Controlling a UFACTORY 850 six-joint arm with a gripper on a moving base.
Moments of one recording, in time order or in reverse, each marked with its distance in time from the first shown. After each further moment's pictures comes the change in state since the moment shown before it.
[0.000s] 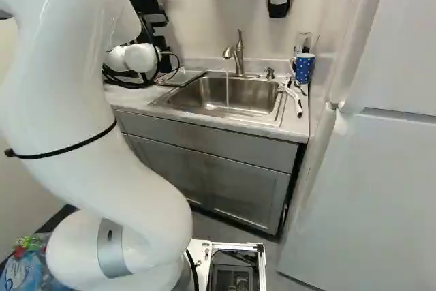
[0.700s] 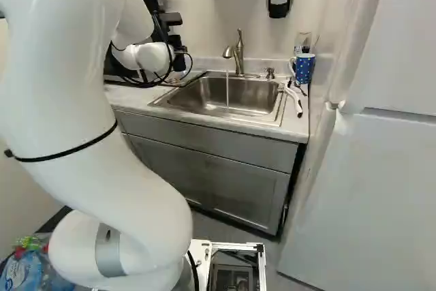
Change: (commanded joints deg) arm -5.6 1.2 1.3 0.0 0.0 0.0
